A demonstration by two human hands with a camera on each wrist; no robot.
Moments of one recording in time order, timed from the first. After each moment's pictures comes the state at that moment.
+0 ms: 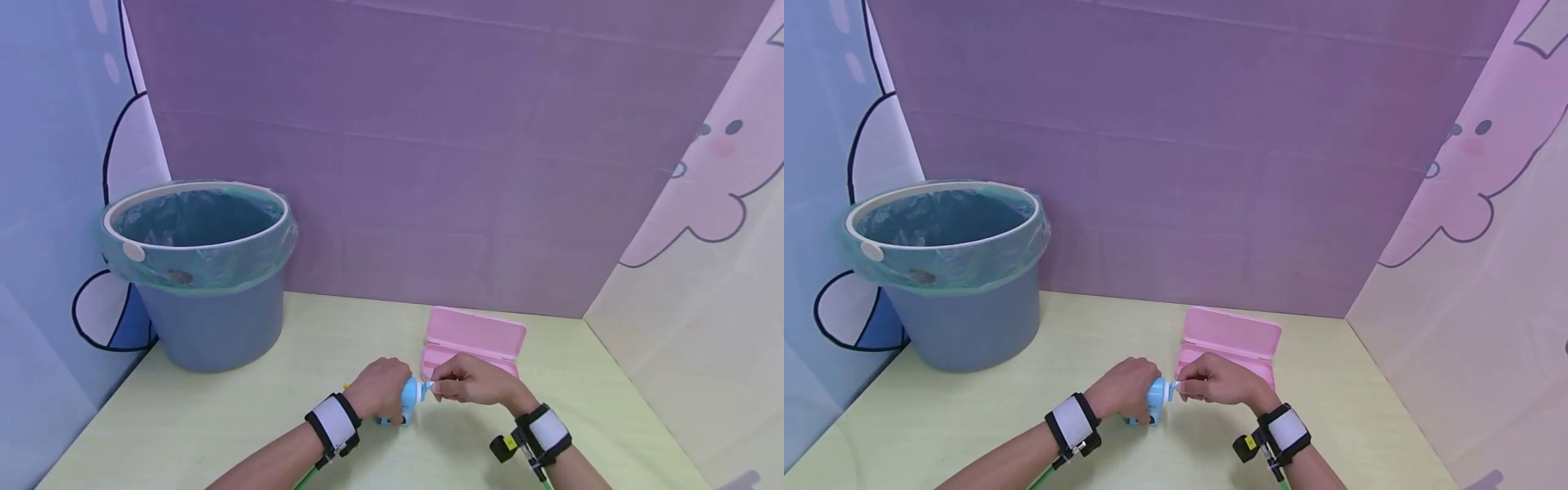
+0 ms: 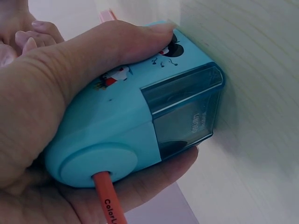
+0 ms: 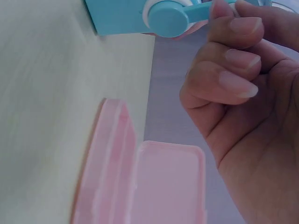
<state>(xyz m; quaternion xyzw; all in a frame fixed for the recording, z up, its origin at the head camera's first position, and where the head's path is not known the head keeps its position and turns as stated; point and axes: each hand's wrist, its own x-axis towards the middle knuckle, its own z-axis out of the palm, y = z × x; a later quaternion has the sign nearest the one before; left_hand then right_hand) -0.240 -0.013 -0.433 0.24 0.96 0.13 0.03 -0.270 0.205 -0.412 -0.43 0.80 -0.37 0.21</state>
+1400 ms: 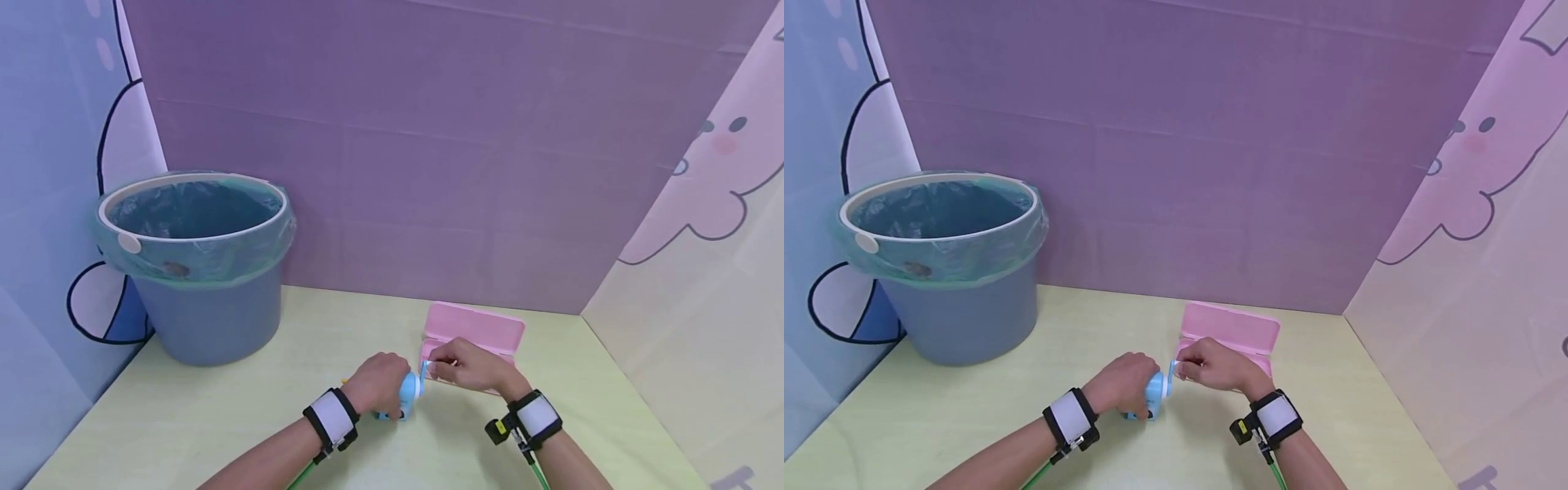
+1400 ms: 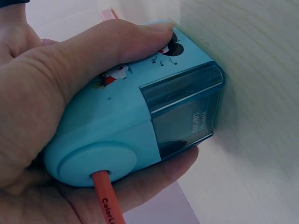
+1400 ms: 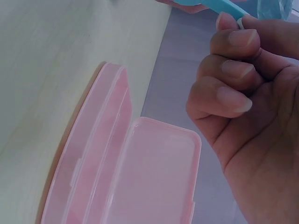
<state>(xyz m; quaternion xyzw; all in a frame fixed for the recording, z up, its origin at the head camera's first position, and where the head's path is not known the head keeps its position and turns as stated) -0.239 -0.012 -0.432 0.25 0.96 0.12 0.02 -0.281 0.200 -0.408 -0.41 0.85 -0.30 0.13</state>
